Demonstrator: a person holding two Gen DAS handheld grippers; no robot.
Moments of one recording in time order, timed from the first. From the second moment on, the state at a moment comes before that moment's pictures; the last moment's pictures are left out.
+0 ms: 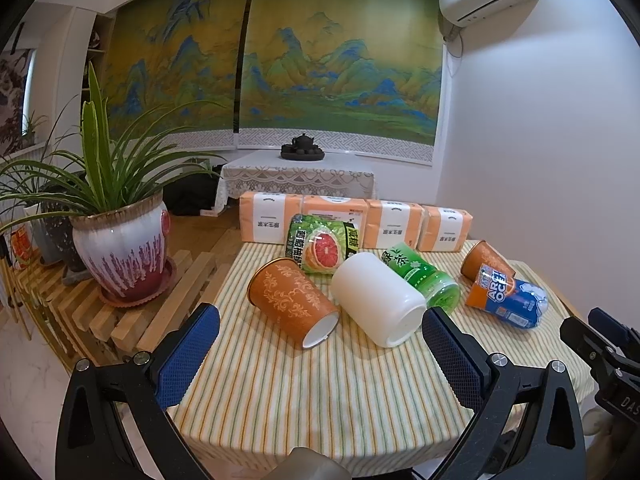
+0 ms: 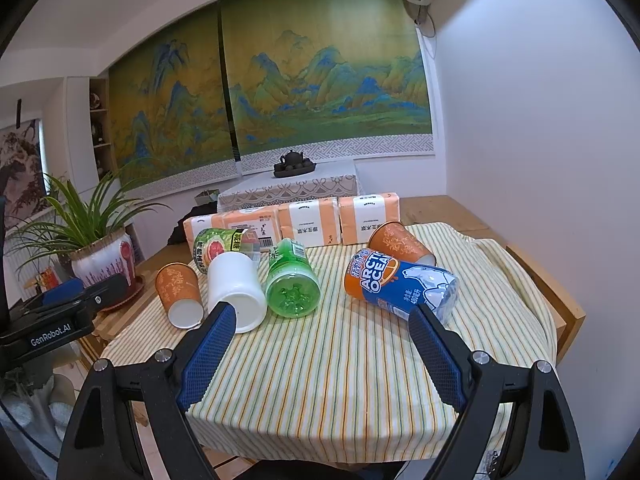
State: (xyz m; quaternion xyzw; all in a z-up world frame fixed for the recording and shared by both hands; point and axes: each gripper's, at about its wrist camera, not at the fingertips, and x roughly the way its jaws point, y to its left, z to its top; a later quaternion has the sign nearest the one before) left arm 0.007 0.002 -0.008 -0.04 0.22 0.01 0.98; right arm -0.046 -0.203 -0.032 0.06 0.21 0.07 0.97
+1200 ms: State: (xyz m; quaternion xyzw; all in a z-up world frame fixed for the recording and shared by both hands) left arm 0.012 0.005 -0.010 -0.04 0.22 0.01 0.98; right arm -0.041 -0.199 -0.030 0.06 0.21 0.07 0.97
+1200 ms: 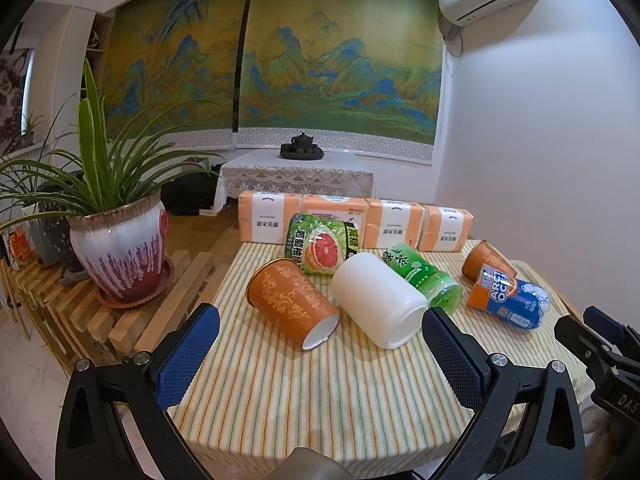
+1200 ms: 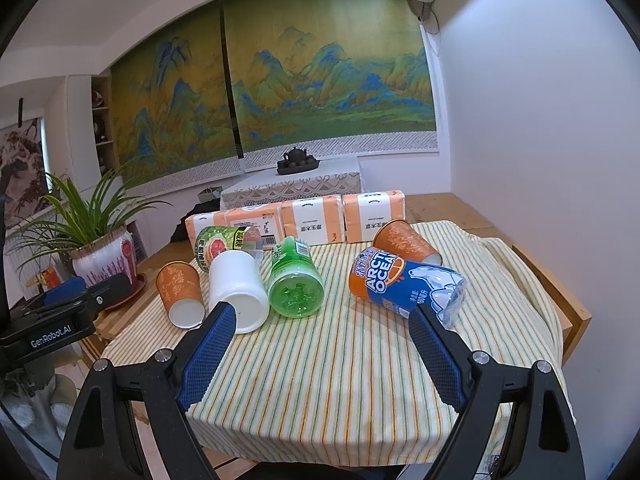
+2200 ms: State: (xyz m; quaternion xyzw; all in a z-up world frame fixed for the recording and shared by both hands) left arm 0.009 0.086 -0.032 -0.08 0.24 0.08 0.96; right arm 0.112 -0.087 -0.046 -0.04 0.36 0.23 0.90
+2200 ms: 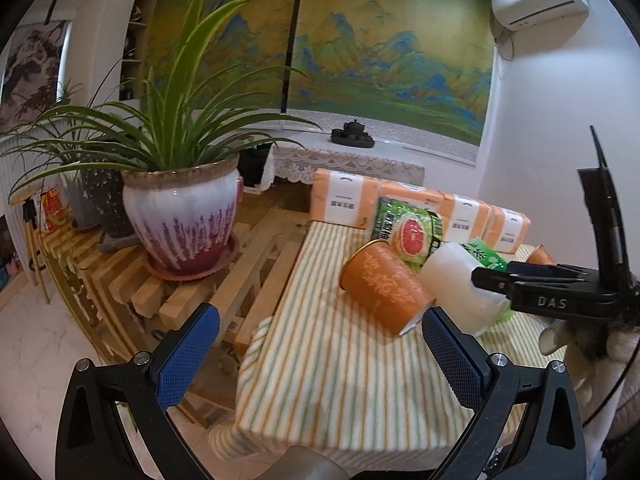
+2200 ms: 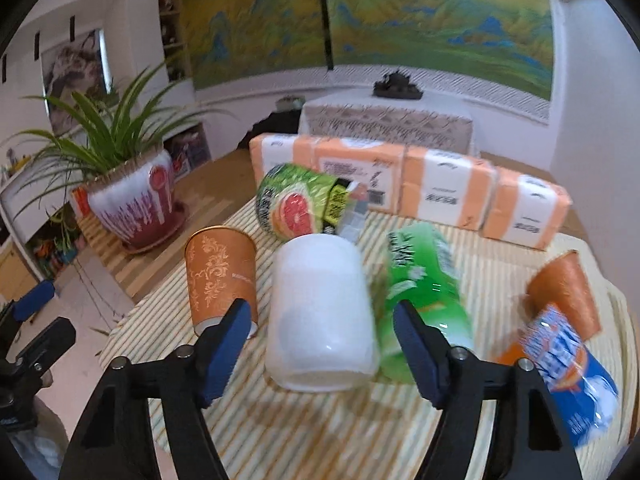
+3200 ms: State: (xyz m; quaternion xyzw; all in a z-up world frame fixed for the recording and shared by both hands) left arm 0.009 0.079 -0.034 -0.08 0.24 0.07 0.96; right arm 0.095 -0.075 -0.065 -0.10 0.37 0.20 0.90
